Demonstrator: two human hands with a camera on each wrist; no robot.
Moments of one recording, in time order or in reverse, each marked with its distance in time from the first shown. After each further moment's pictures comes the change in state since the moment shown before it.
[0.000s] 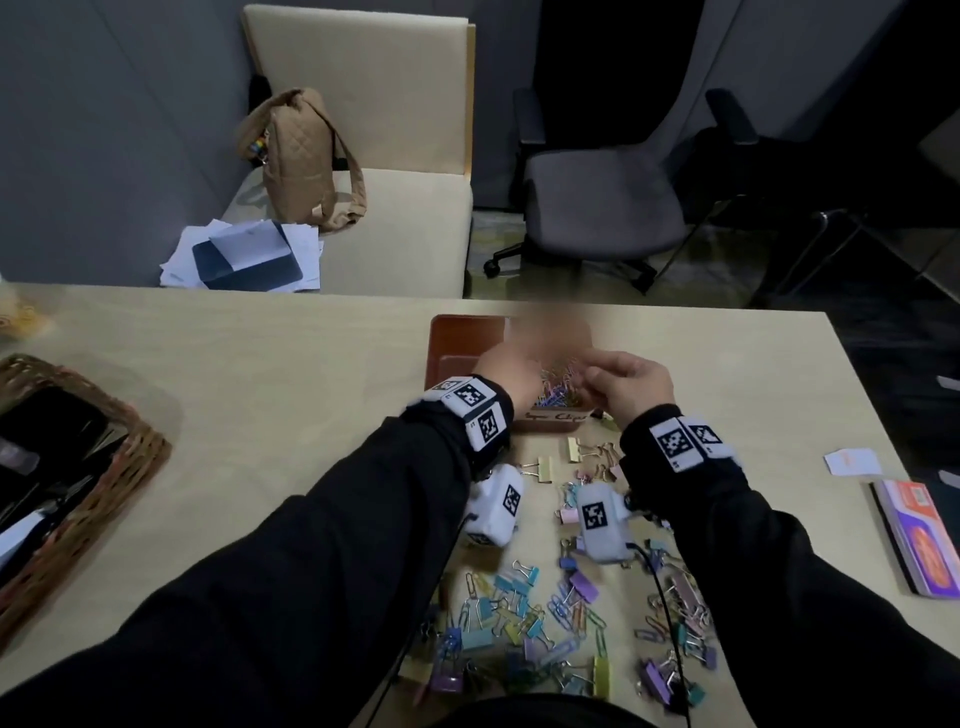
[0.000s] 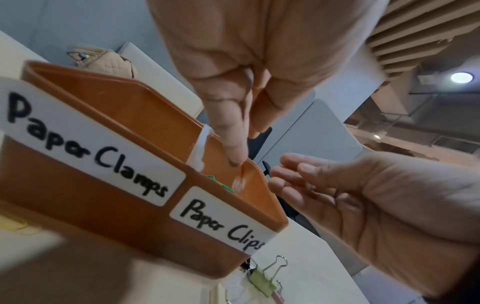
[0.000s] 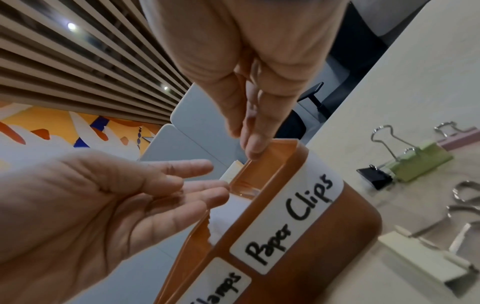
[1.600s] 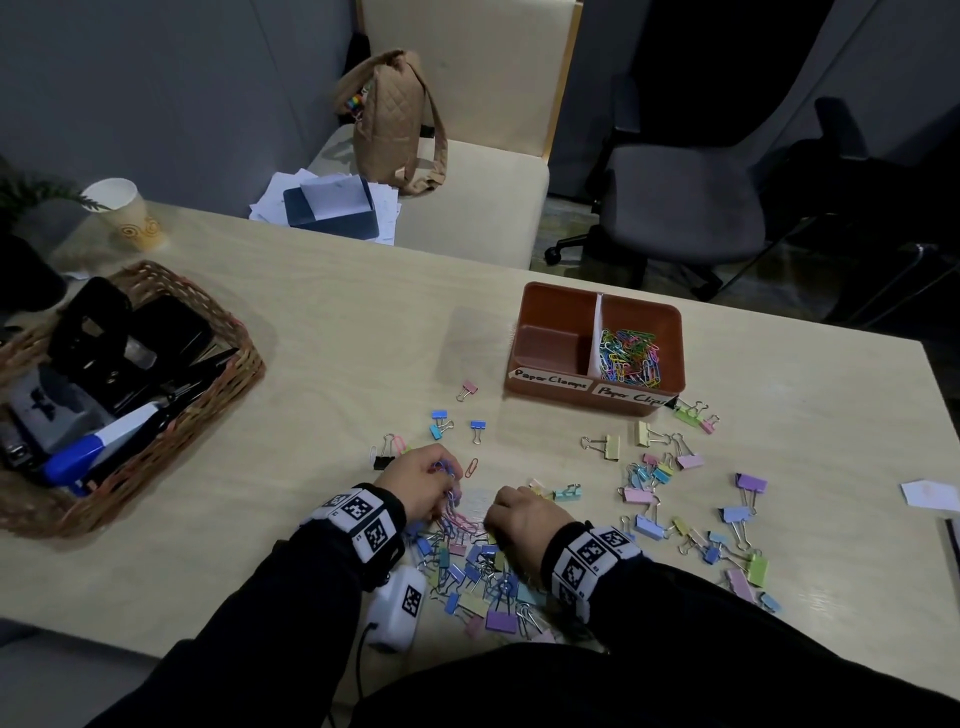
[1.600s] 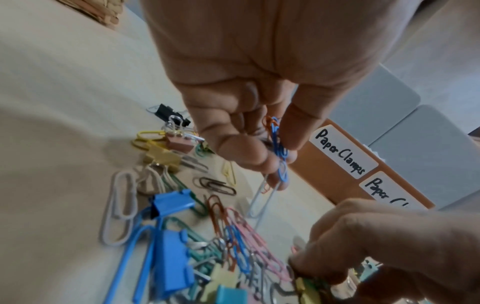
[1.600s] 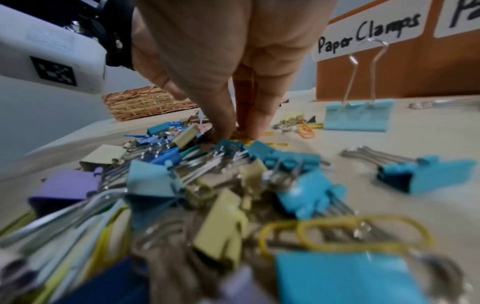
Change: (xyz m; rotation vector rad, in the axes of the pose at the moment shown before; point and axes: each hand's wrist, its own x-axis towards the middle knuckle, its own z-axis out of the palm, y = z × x) left_hand -0.132 -0.182 -0.066 -0.215 0.020 -0.336; right_hand -0.114 0.147 0.079 -1.579 -0.999 -0.627
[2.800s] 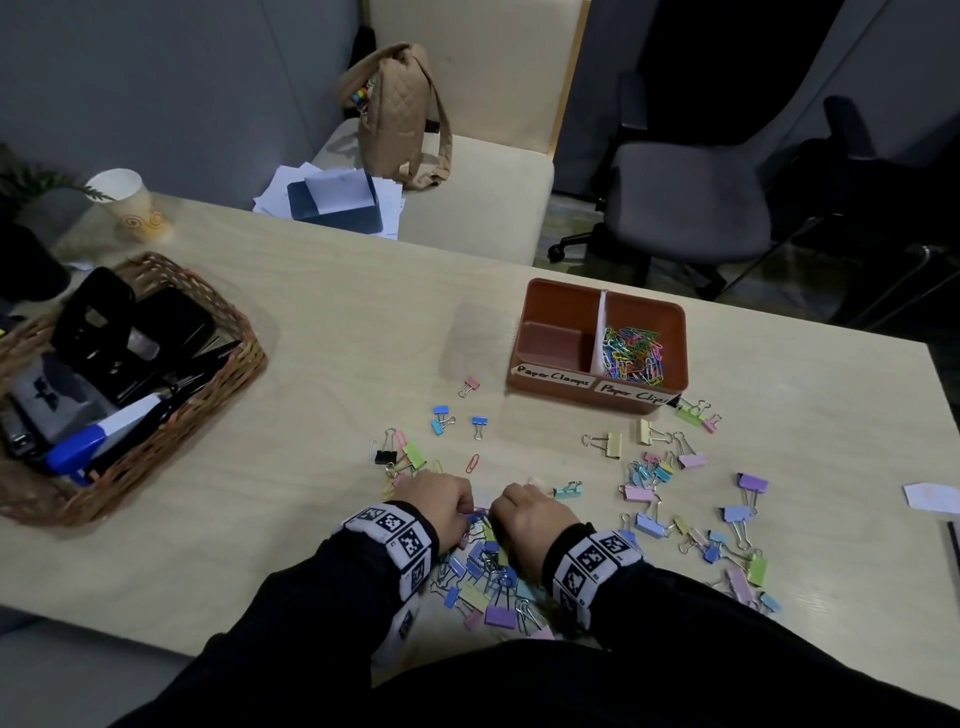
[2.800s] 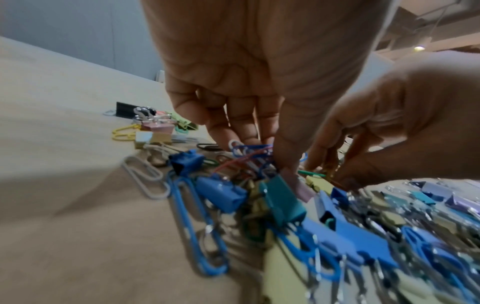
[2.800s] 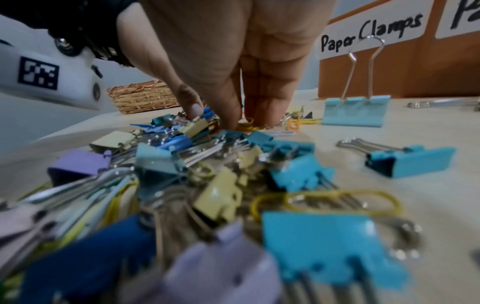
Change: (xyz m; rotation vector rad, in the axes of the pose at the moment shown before) left_hand 0.008 -0.021 0.024 0.963 0.008 0.188; right_hand -0.004 -0.003 0.004 -0.101 0.018 0.061
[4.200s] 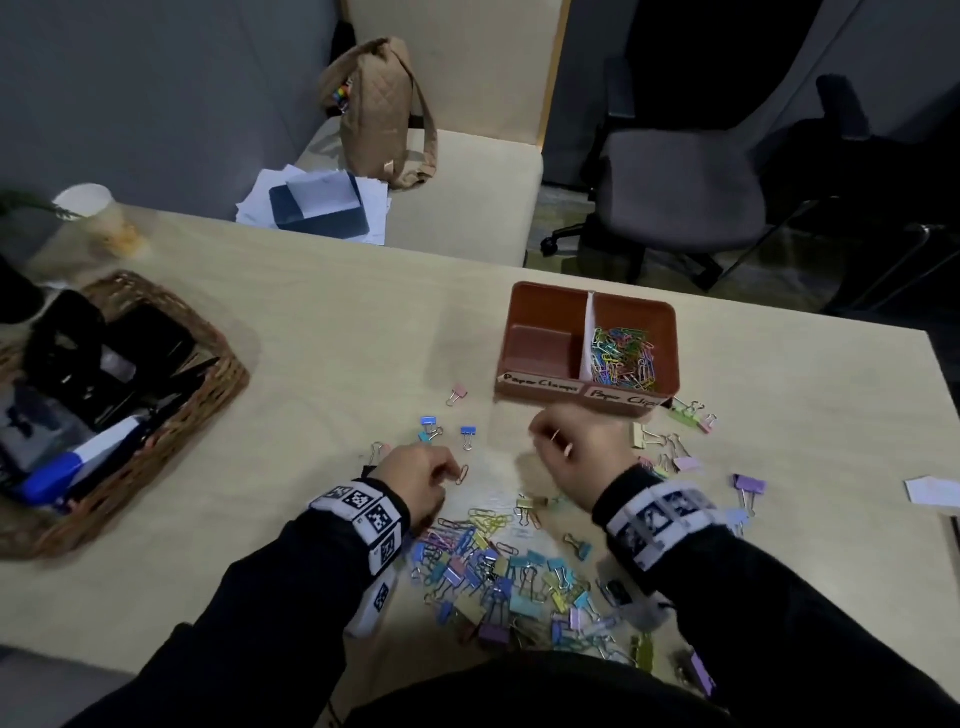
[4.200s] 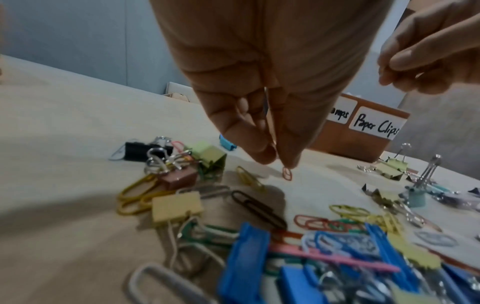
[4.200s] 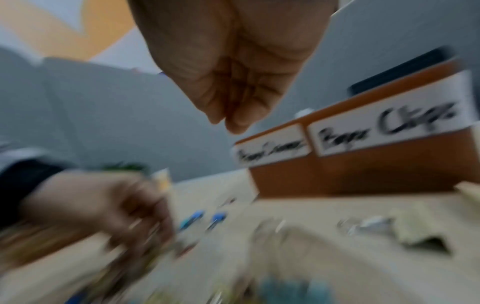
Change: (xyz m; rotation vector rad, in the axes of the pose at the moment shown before) left_hand 0.014 -0.006 -0.044 -0.204 0.051 0.027; right_hand -0.021 0.045 -0.091 0.578 0.542 0.220
